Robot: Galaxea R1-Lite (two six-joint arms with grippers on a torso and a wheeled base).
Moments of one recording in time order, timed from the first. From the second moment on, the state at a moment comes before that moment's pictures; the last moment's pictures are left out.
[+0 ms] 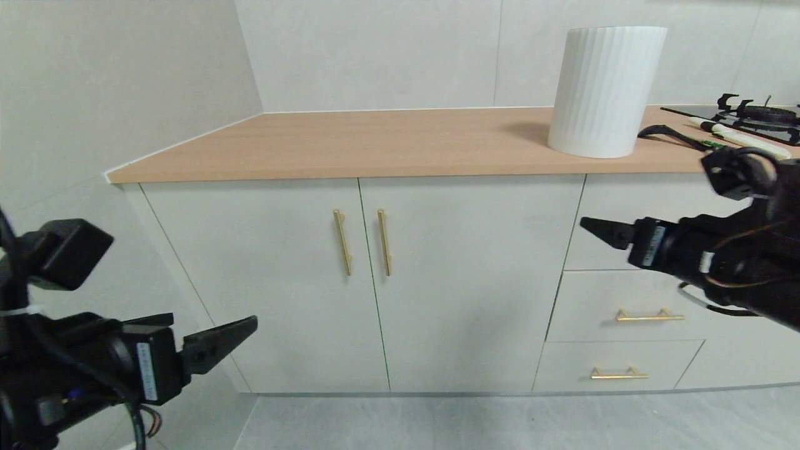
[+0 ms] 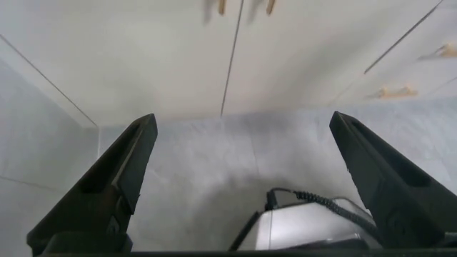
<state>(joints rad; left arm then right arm) -0.47 1.09 -0.63 -0.02 0.24 -0.26 0.39 1.44 -0.71 -0.57 -0.15 0.31</state>
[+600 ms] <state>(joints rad) -0.29 0.46 -0.46 0.06 0.23 -0.03 0.18 0.57 -0.47 -0.20 -0.18 0.05</state>
